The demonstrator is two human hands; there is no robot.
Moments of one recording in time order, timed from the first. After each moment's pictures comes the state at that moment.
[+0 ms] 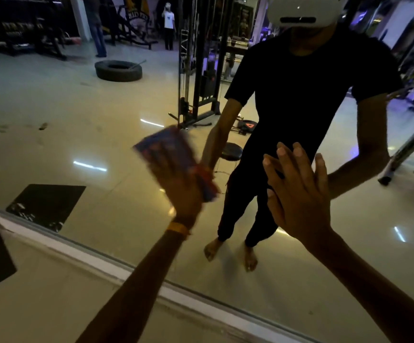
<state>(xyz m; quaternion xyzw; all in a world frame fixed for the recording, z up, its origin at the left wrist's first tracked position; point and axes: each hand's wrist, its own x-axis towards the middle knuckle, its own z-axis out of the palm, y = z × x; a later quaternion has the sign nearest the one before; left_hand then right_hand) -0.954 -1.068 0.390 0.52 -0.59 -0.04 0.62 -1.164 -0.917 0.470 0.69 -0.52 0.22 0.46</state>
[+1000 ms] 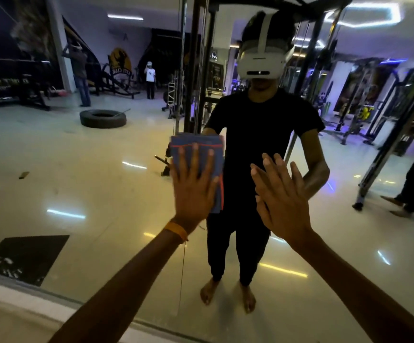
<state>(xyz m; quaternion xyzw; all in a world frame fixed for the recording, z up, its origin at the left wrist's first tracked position) -0.916 -1.057 0.502 0.35 -0.73 0.12 0.57 -1.122 -0.935 0.527 0.67 -0.52 0.25 0.46</state>
